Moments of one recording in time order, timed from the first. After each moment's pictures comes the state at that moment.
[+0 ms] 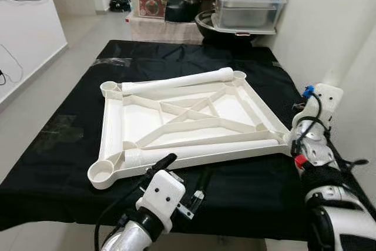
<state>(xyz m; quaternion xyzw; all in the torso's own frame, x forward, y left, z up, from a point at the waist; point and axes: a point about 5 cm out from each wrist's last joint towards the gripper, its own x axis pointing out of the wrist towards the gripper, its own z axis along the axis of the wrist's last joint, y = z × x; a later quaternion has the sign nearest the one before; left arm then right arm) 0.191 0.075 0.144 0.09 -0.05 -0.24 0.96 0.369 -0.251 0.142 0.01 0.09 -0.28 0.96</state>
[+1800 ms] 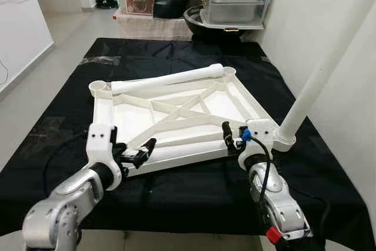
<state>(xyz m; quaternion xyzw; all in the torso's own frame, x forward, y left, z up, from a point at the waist) 0.246 0.170 0.166 -0.12 0.19 -0.13 0.97 0.305 -0.148 0.136 -0.03 0.00 0.01 1.00</state>
